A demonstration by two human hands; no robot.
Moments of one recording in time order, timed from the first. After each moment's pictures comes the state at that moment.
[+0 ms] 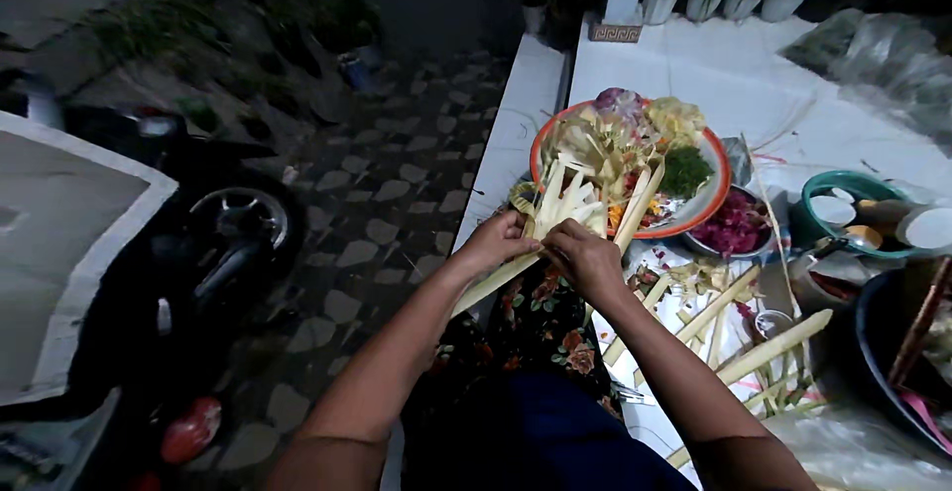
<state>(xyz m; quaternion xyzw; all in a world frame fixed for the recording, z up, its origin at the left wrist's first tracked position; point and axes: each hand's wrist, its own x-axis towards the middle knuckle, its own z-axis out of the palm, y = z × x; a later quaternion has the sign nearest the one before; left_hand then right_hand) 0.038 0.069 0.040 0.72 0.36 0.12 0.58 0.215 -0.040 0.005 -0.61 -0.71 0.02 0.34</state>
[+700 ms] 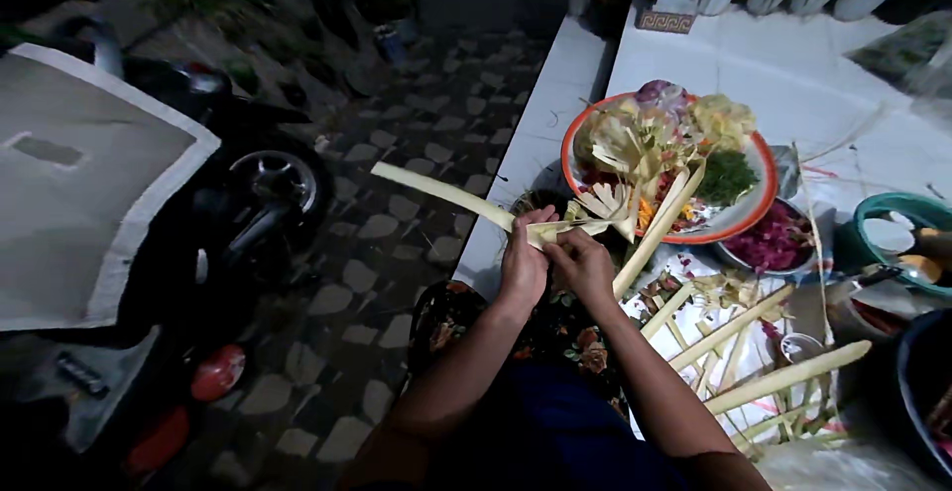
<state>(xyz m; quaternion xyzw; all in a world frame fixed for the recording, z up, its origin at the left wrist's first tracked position) 0.064 0.012 -0.024 0.39 0.31 0.51 0.70 0.179 -0.027 -0.033 -0.66 -0.57 0.23 0.43</state>
